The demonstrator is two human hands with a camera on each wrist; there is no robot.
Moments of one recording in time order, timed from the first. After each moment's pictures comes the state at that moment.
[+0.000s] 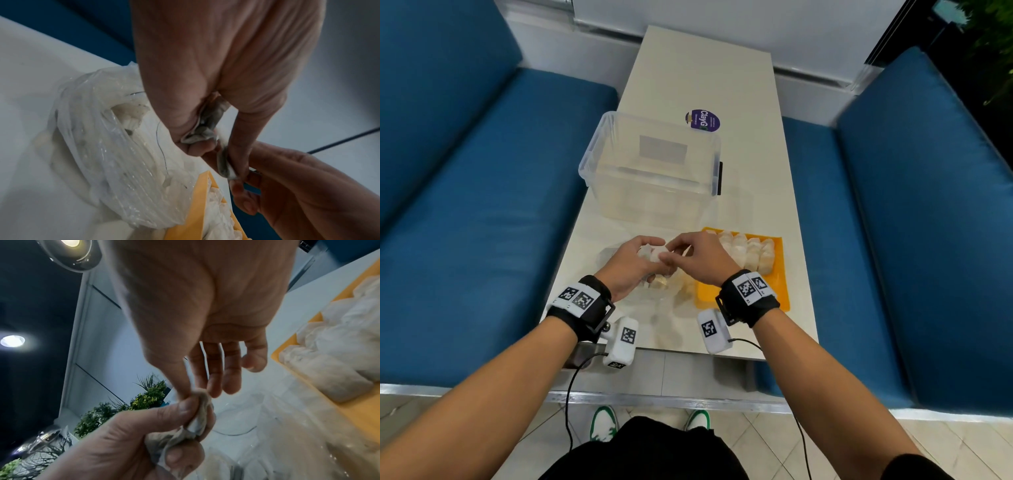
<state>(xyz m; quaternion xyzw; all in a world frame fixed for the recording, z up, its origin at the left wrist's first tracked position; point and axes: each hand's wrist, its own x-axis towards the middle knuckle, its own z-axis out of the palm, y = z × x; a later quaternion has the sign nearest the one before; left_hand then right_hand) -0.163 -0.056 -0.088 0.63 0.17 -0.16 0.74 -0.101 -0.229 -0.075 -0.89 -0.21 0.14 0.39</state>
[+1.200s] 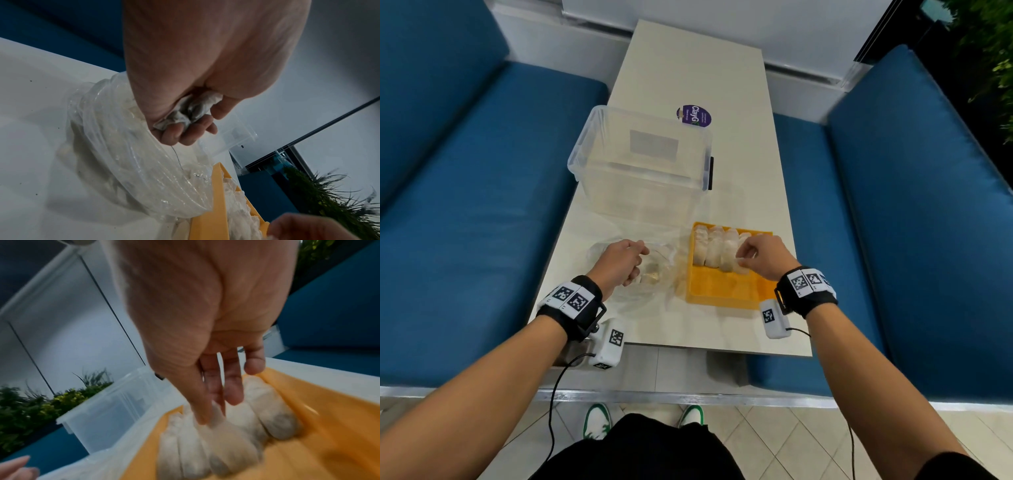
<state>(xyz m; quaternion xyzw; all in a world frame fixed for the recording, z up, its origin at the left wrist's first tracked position) -0.161 -0.055 -0.103 0.70 0.24 -0.14 0.66 -0.067 -0.365 -0.084 -0.96 -0.13 0.17 0.20</state>
